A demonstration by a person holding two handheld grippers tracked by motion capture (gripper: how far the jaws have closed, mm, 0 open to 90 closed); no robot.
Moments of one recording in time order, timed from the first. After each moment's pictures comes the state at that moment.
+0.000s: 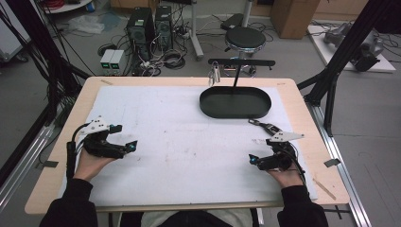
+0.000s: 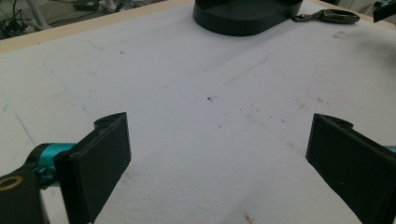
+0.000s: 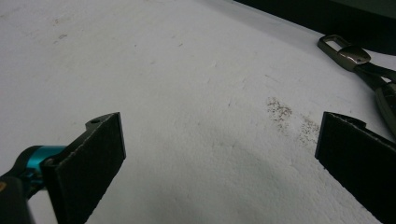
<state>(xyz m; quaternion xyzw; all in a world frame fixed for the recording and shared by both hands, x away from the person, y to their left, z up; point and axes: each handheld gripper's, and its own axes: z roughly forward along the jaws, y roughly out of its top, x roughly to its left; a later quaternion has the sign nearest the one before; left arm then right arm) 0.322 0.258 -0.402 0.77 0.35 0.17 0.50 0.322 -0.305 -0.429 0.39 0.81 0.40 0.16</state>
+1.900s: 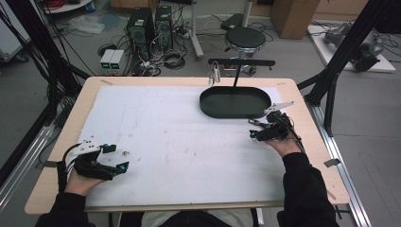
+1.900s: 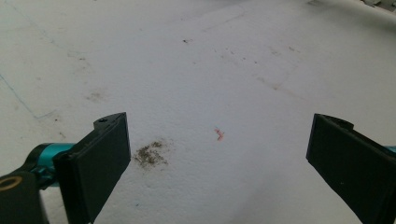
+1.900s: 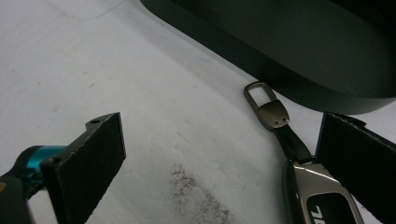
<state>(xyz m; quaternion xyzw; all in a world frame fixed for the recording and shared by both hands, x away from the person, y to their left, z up) 0.284 0.284 -0.435 0.78 0.35 0.13 0.51 0.415 -0.306 -0.403 0.39 0.85 0.32 0.17</state>
